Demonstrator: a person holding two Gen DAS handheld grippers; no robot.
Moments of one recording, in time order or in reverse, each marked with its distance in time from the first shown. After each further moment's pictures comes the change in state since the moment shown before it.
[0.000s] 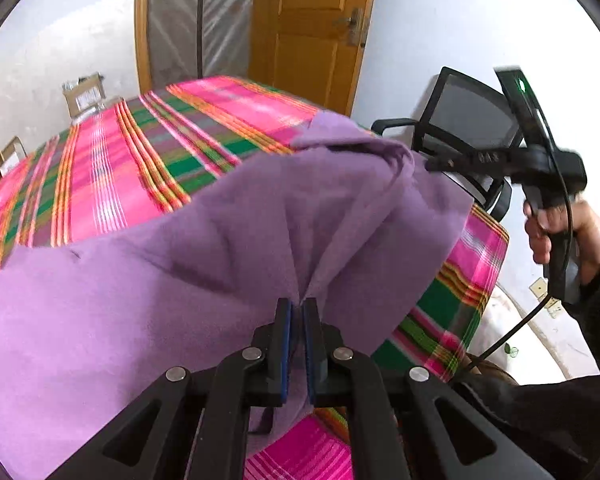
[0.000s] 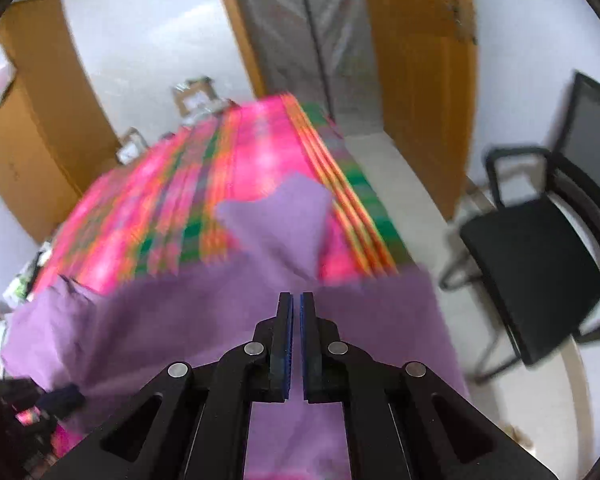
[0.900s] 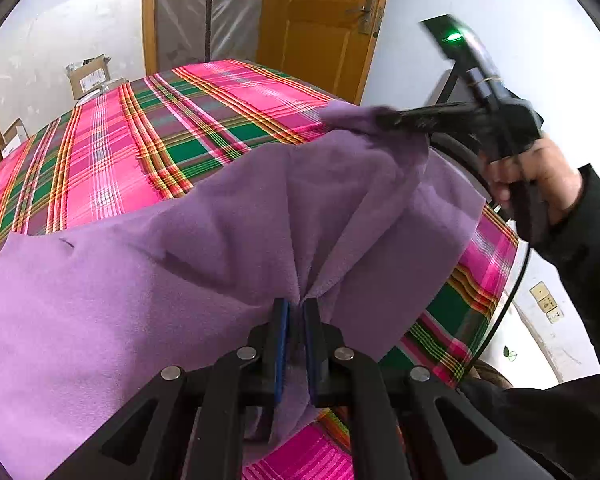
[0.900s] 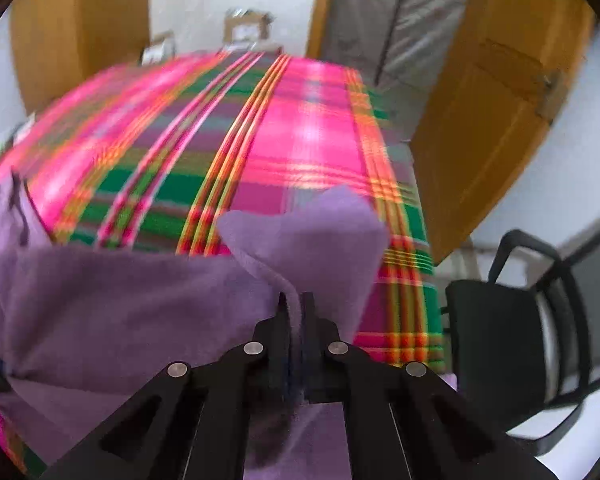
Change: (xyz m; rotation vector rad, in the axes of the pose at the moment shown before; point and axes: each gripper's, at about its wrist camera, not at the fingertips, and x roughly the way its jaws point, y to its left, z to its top) left arm 0.004 0.000 0.004 -0.029 0.048 0.019; right arm 0.062 0.056 0.045 -0.410 0.041 -0.096
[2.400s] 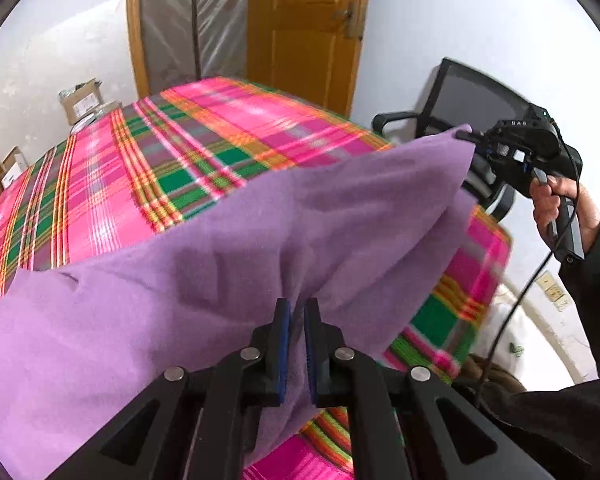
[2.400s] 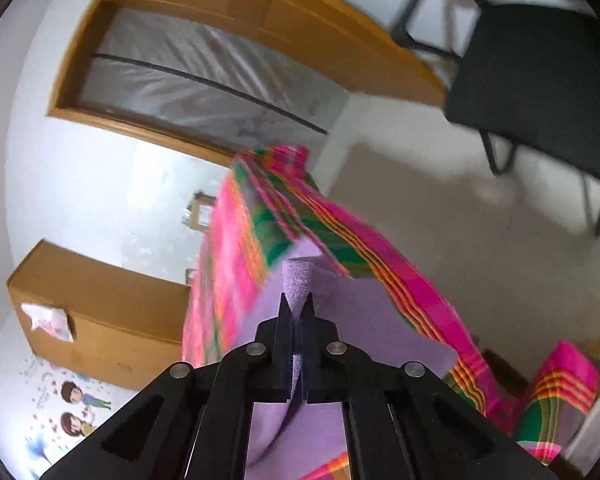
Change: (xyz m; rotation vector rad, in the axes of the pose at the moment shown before) left arm -0.016 -0.017 0.010 0.080 -0.041 0.009; right arm -0.044 -0.183 -0.150 1.108 -0.251 0.544
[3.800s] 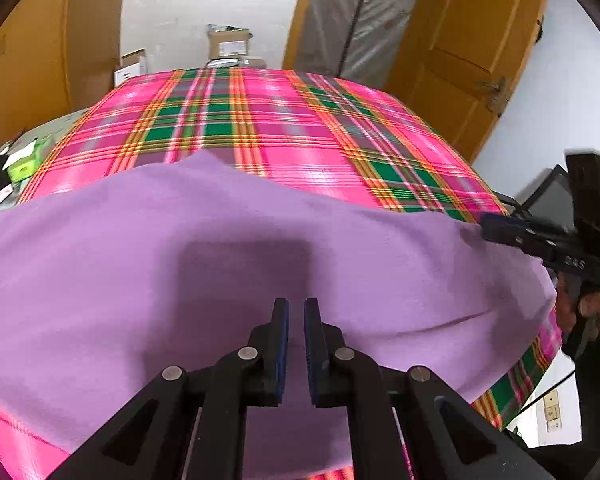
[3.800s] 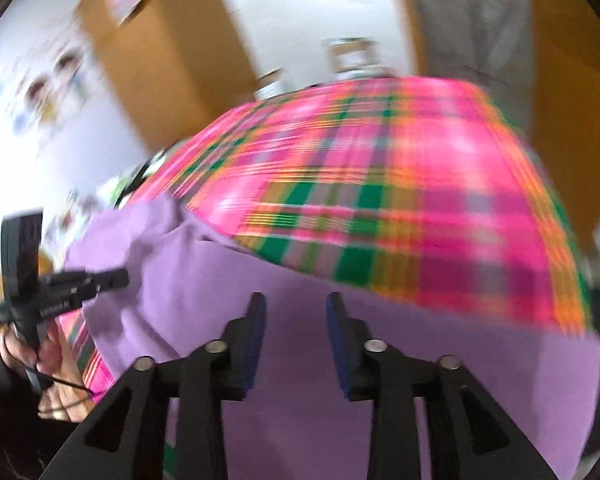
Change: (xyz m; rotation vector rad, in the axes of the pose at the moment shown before) left arm -0.039 0.149 -0.065 -0.480 -0.046 0.200; right arm 0.164 0.199 -0.180 -1.093 0.529 0.006
